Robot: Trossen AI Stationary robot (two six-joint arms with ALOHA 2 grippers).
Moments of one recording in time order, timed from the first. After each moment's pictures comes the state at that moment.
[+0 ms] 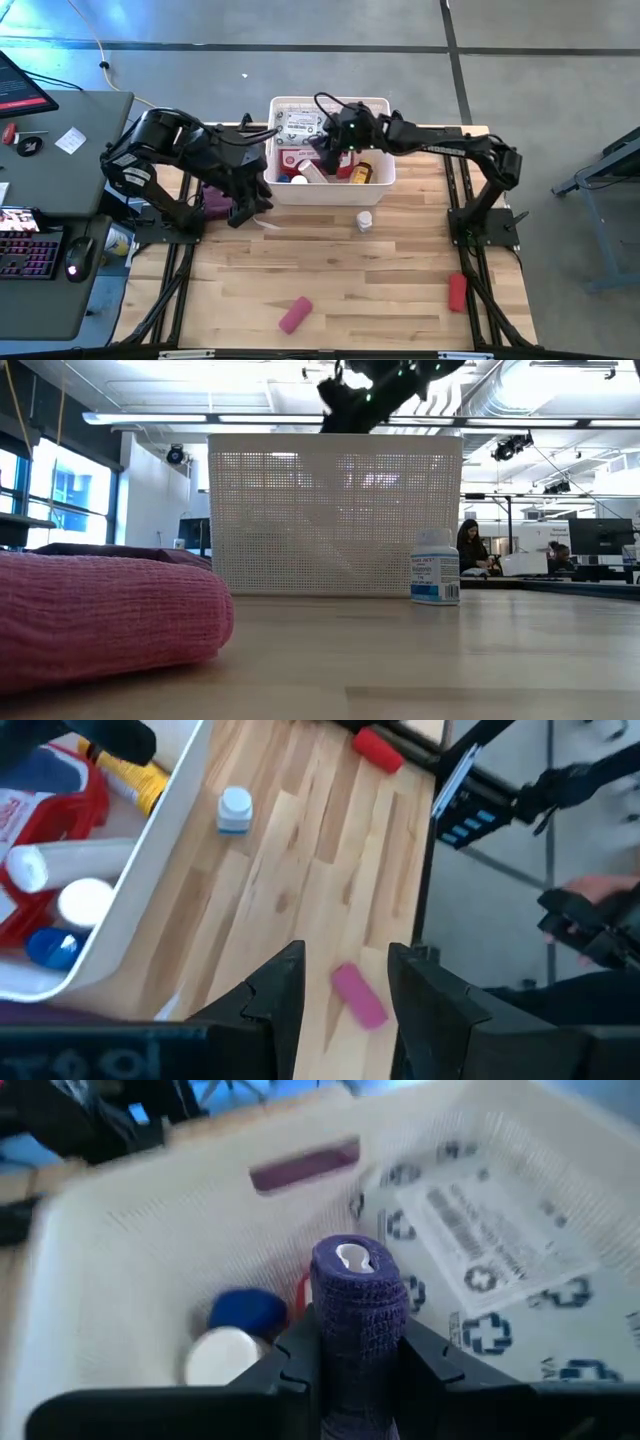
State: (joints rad) left arm -0.15 1.59 2.36 -1.57 0.02 -0.53; right arm -0.36 1.71 1.46 -0.29 -0.06 0.09
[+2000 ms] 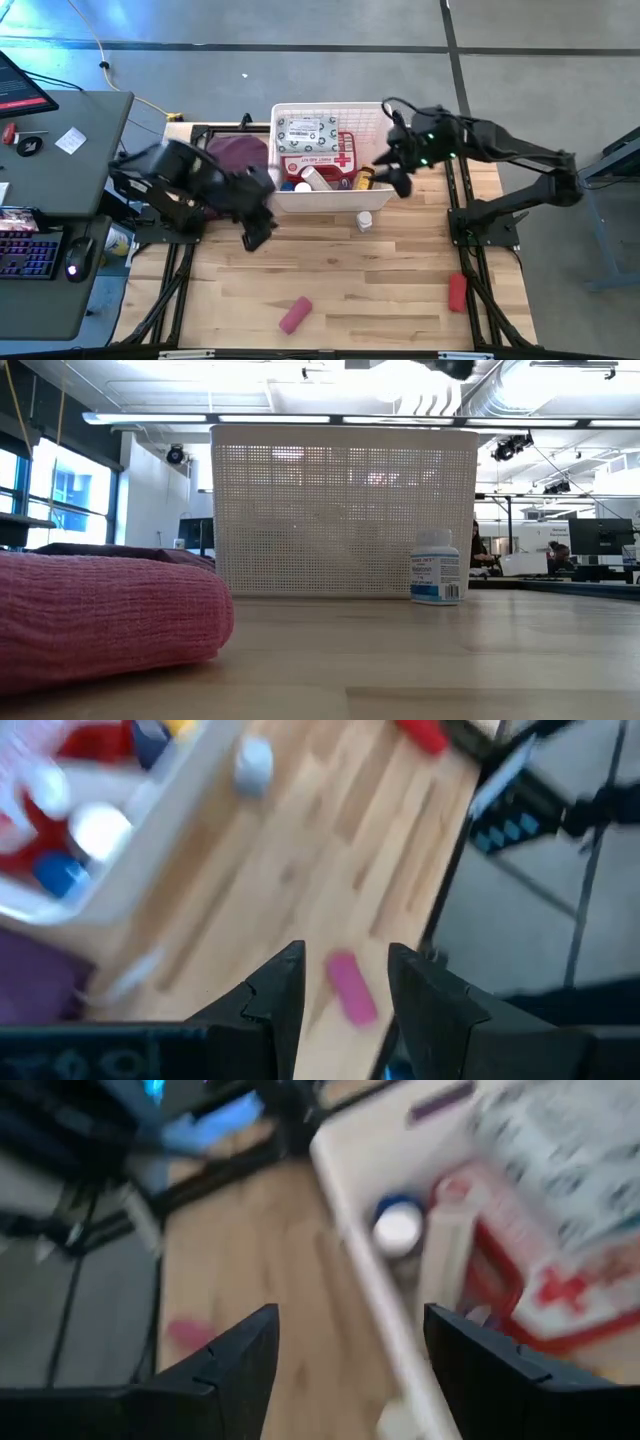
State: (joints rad) left arm -0.31 1.63 2.29 -1.57 -0.14 -0.82; right arm -0.21 1.23 1.46 -0.83 -0.21 0.31
